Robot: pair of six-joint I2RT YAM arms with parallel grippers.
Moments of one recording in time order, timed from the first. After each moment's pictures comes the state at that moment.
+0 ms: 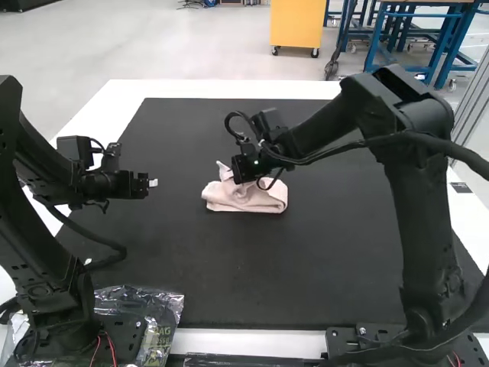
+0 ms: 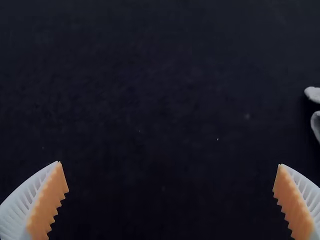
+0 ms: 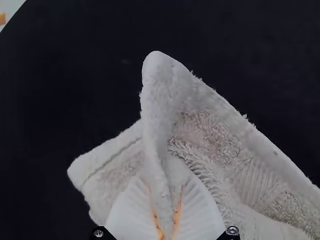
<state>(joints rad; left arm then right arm) 0.27 1.54 0.45 0.43 0.48 0.14 0.66 2.12 1.28 0.08 -0.41 0.11</state>
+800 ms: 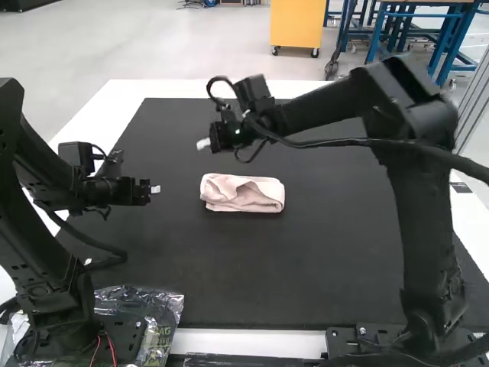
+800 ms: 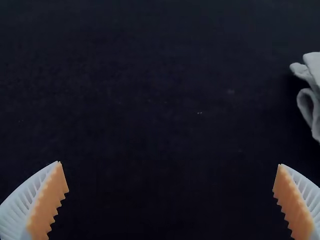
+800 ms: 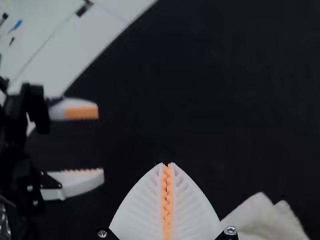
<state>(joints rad) 0.26 1.54 0.41 0.43 0.51 0.14 0.70 2.03 1.45 0.05 -0.48 0.19</state>
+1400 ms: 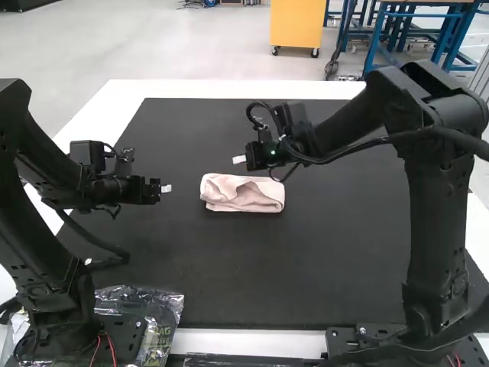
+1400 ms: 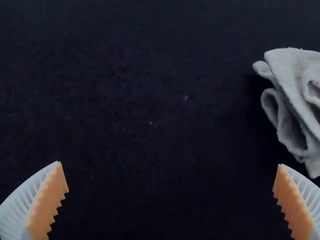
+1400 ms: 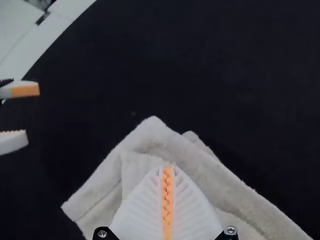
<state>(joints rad) 0.18 1.54 0.41 0.46 0.52 0.10 0.57 2.00 1.12 0.30 -0.50 0.16</state>
